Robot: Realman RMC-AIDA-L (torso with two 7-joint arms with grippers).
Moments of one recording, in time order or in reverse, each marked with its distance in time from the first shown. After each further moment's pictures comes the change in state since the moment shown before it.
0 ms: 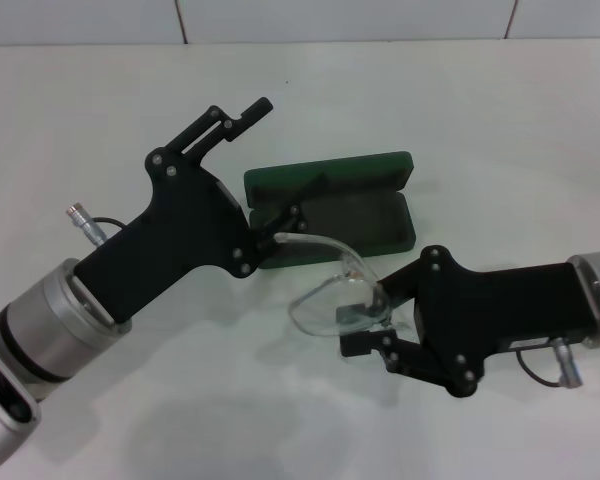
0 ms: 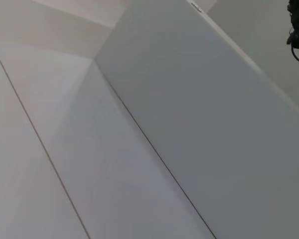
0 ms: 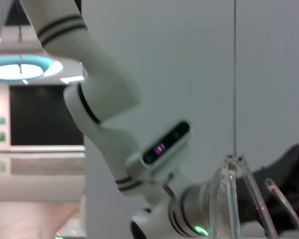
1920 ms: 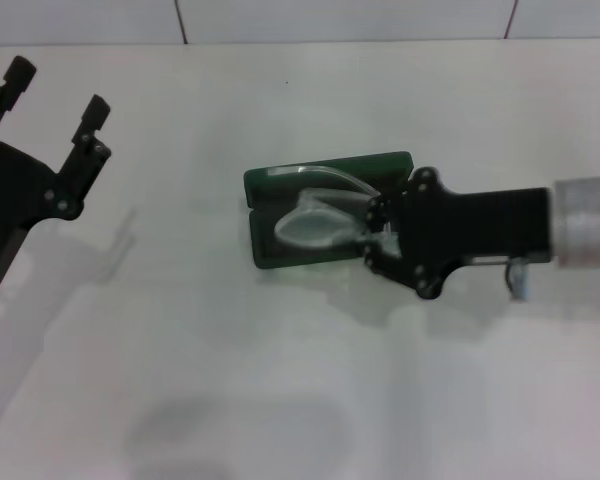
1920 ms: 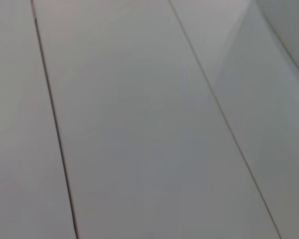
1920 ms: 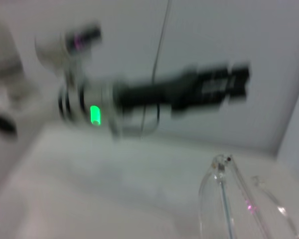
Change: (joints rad) left arm 0.144 0.006 -0.002 -0.082 -0.386 -0.005 -0.241; right arm -0.201 0.058 0.163 -0.646 -0.463 0.430 0.326
